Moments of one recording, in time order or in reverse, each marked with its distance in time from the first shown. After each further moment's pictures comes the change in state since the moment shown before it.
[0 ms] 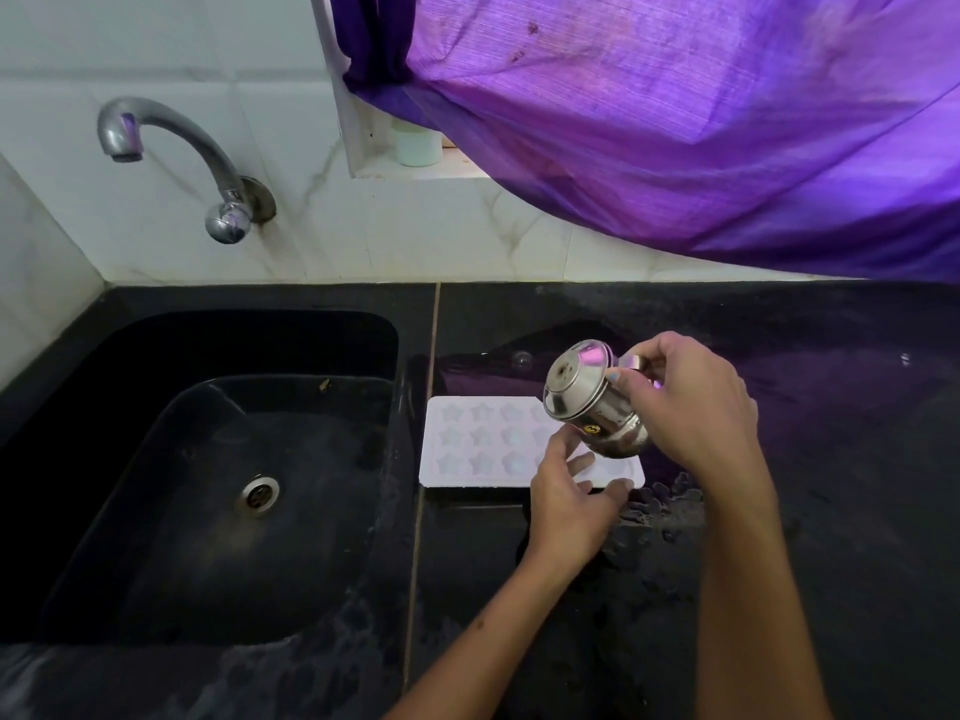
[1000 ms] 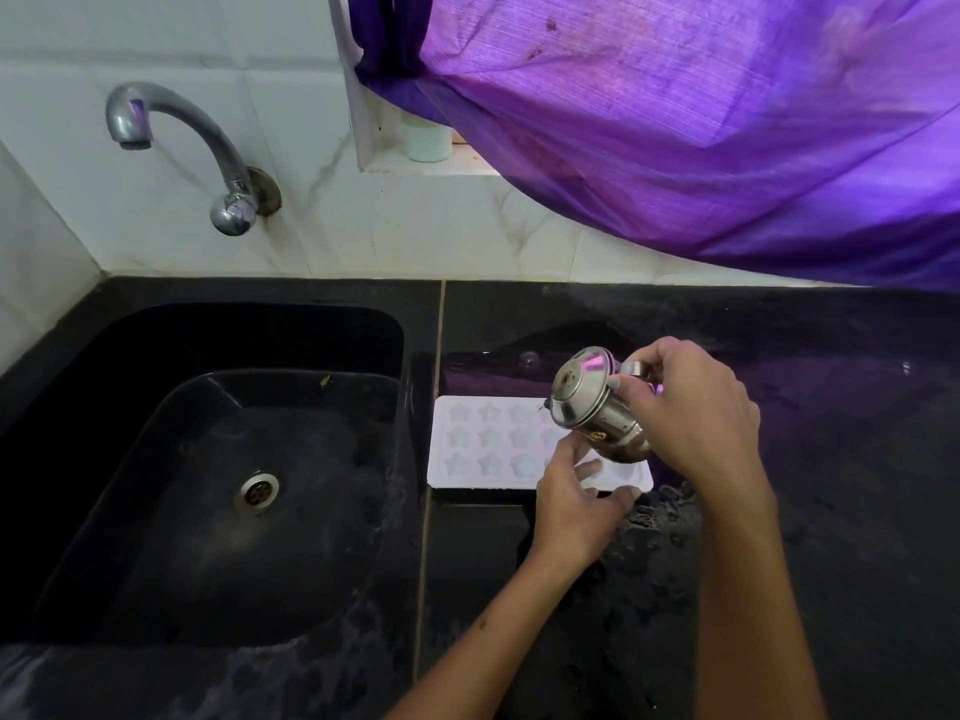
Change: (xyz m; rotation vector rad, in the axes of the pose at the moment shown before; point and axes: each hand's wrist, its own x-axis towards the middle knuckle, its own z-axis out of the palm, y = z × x) left_hand 0.004 0.000 -0.007 -0.015 -0.046 -0.060; right_hand -0.004 -0.016 0.006 -0.101 0.018 -0.004
